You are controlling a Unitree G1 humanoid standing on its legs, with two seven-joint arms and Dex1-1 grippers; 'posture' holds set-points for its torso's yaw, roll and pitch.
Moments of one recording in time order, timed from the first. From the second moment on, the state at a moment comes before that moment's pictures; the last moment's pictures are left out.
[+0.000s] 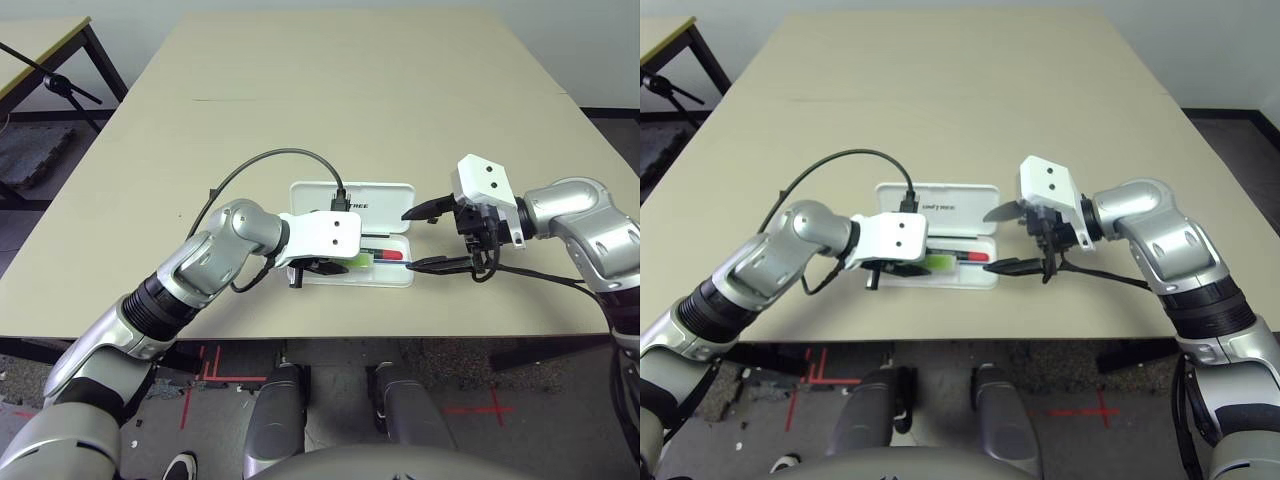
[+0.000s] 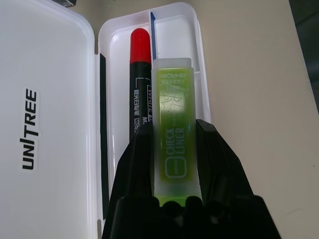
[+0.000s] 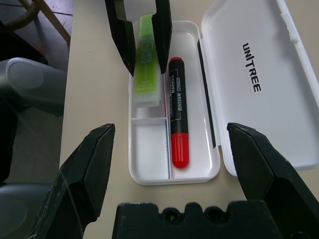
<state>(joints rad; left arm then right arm) -0.66 0.63 -0.57 -0.21 0.01 0.51 -1.11 -0.56 -0.80 0.21 -0.08 0.31 0.43 1.32</state>
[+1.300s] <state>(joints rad) -0.60 0.88 -0.21 -0.41 -0.18 0.55 -1.22 -0.56 -0.83 0.21 -0.07 0.31 0.43 1.33</state>
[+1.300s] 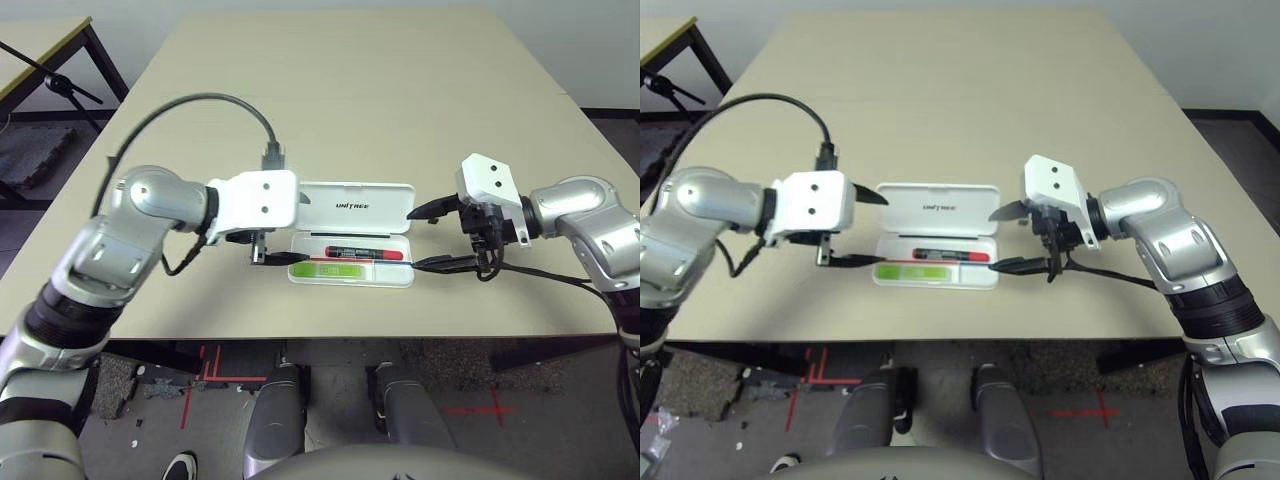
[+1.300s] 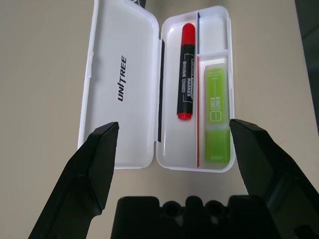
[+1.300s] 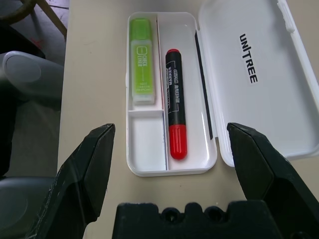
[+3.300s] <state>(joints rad) -0.61 0.79 -0.31 -0.28 -0.11 0.45 -1.18 -0.65 -0.08 -0.26 -0.19 0.17 1.31 -0.11</state>
